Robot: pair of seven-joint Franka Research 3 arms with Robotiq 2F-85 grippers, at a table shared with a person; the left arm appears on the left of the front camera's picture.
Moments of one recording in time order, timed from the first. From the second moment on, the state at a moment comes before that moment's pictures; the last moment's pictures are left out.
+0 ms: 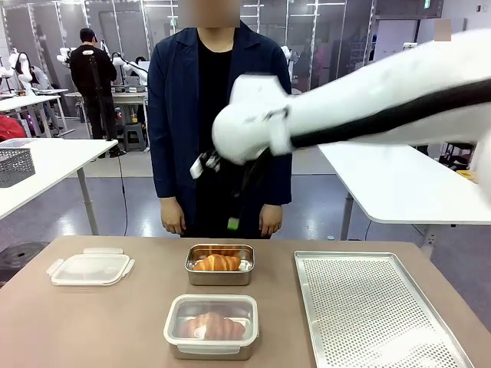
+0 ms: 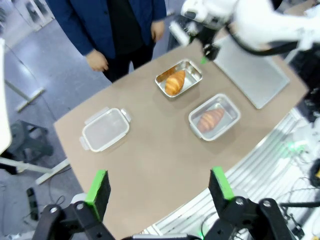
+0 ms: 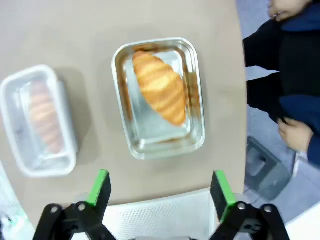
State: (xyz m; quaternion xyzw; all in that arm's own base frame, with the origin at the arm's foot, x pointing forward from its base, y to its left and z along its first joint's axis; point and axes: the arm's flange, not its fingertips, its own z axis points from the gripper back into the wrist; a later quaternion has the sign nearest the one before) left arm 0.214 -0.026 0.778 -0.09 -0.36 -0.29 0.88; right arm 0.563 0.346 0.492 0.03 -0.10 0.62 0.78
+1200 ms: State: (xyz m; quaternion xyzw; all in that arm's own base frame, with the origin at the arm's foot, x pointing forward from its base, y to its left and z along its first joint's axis) left arm 0.214 -0.026 0.778 -0.08 -0.36 -0.29 0.88; right arm 0.272 0.017 0.732 0.05 -0.14 0.27 0.95
